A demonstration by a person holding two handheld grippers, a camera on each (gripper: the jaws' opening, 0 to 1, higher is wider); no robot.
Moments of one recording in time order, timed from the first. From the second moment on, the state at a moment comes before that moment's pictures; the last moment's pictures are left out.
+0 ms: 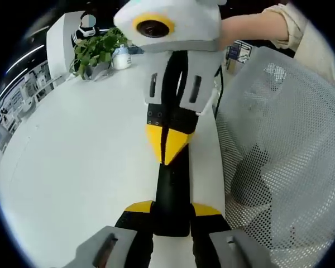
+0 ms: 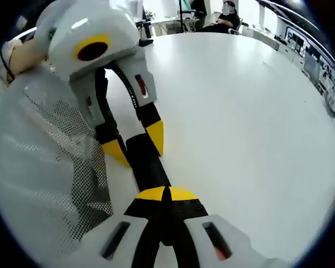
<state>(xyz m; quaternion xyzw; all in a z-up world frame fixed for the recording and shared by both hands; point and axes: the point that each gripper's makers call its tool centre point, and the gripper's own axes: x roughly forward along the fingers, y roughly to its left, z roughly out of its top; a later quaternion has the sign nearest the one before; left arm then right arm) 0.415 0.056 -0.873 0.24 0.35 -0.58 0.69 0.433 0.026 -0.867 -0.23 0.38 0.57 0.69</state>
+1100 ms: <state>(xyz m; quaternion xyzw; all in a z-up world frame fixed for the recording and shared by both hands) 0.414 0.057 -0.873 0.20 0.32 -0.59 0.71 0.418 0.036 -0.865 -0.40 0.35 0.60 0.60</state>
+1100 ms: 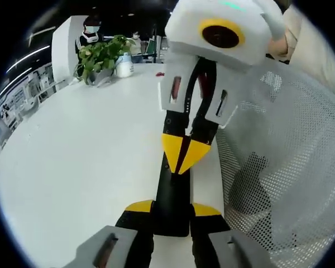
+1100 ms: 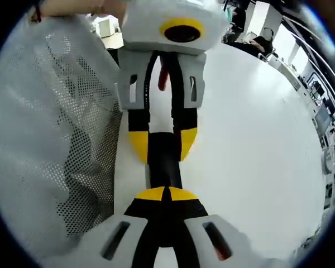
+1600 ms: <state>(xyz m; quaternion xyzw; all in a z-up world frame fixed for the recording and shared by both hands) 0.414 0.056 -0.872 0.17 0.31 -0.59 0.72 0.419 0.033 -0.868 -0.39 0.41 0.57 0.59</state>
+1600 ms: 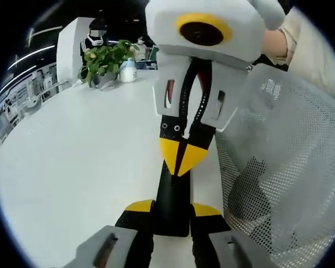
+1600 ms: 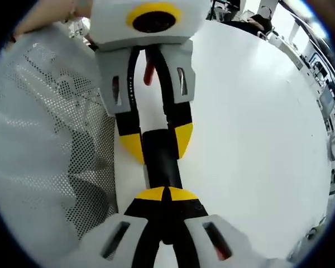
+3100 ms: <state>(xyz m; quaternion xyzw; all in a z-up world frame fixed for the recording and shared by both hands) 0.414 0.054 -0.872 0.18 0.32 -0.59 0.72 0.418 0.043 -0.868 -0.38 0.39 0.60 0.59</state>
